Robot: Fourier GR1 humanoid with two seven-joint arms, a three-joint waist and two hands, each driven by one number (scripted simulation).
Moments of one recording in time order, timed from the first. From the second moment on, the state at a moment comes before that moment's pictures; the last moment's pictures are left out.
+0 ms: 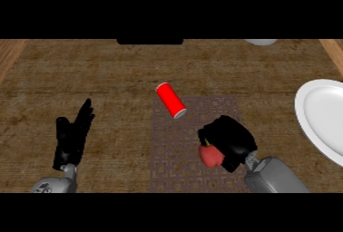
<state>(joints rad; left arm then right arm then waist) -0.07 0.18 -0.08 -1.42 0.00 0.21 0.21 -0.31 -0.27 0.52 -1.52 1.04 0.37 0.02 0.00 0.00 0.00</state>
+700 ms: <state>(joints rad) -0.03 0.19 -0.06 -1.47 0.01 0.19 0.22 -0.19 -0.35 0.02 -1.65 0.87 0.18 0.12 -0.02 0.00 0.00</state>
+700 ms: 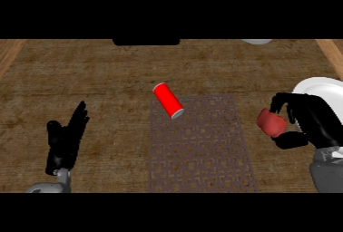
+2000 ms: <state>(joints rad) -0.03 0.15 -0.05 -1.47 -0.04 0.17 0.22 -0.35 -0.56 -0.43 -1.25 0.78 0.01 0.07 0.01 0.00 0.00</state>
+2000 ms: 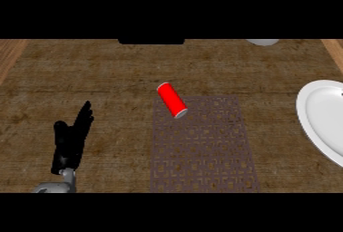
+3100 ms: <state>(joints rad) -0.03 0.14 -0.04 -1.48 -0.05 0.16 0.22 -0.52 -0.70 -0.49 -0.59 0.64 0.23 -0.40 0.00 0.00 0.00</state>
